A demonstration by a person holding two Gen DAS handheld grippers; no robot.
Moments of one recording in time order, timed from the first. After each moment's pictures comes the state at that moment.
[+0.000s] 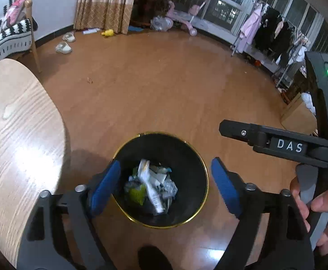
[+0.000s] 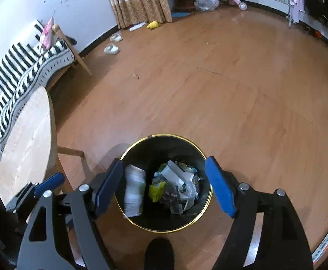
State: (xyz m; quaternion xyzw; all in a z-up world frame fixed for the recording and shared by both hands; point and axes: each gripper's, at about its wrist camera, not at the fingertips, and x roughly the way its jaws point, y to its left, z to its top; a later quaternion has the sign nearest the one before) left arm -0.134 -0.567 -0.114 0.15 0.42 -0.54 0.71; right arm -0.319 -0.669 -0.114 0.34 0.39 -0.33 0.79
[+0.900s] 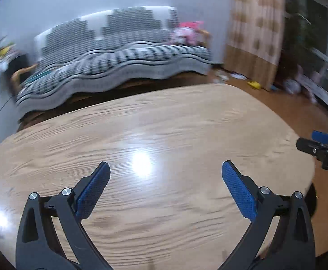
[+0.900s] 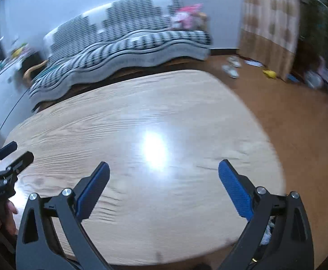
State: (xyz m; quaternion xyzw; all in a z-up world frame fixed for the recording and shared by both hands) left arm 0.016 -0.138 0.008 0.07 0.34 -0.16 0.92; right arm -0.052 -0.364 0.000 0.11 0.38 -0.07 0.91
